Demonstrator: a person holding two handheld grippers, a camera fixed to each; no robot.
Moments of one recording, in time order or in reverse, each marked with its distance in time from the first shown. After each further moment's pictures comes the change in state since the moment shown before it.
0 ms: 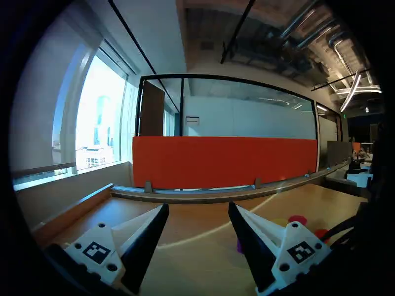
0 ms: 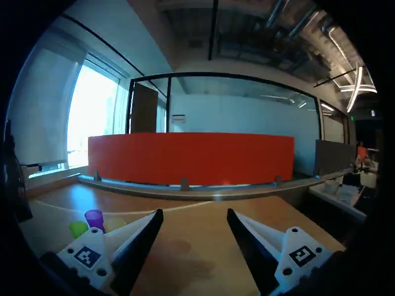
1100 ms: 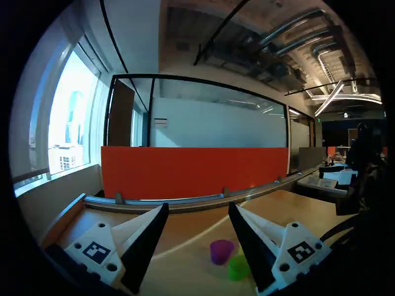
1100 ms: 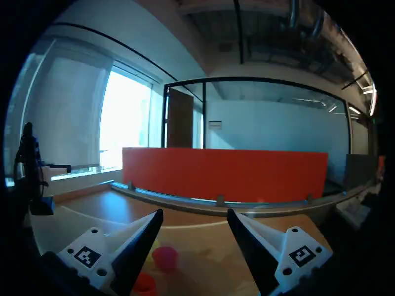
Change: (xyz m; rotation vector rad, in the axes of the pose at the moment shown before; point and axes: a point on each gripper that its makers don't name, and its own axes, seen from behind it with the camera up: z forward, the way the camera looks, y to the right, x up) left arm 0.062 0.041 0.010 -0.261 -0.002 -0.015; right arm 0.078 -0.060 -0.001 0.305 0.019 -0.028
